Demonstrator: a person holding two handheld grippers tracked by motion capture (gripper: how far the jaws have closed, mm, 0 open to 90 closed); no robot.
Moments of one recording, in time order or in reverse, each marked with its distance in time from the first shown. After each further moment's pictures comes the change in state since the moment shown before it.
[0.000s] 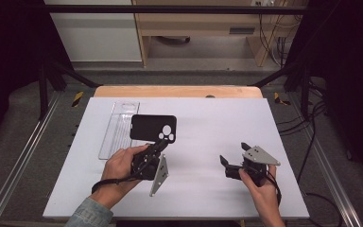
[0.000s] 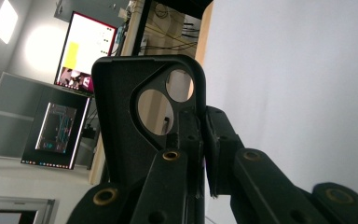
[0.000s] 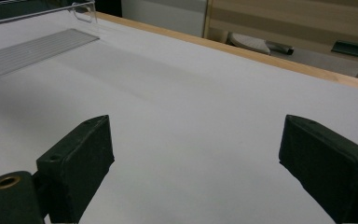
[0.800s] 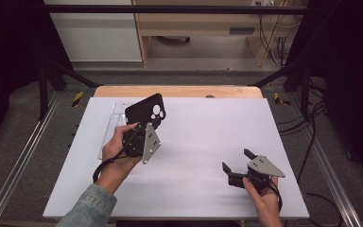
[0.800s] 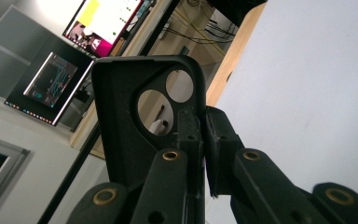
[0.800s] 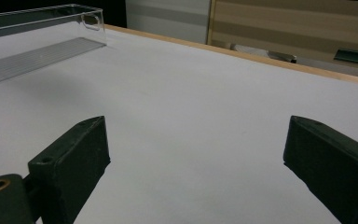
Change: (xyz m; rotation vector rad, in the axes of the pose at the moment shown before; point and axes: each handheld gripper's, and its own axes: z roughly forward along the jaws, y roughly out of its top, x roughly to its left) left arm 0.047 -0.021 0.017 0.028 0.054 -0.312; right arm 0.000 -0.027 -0.010 -0.071 0.020 0.019
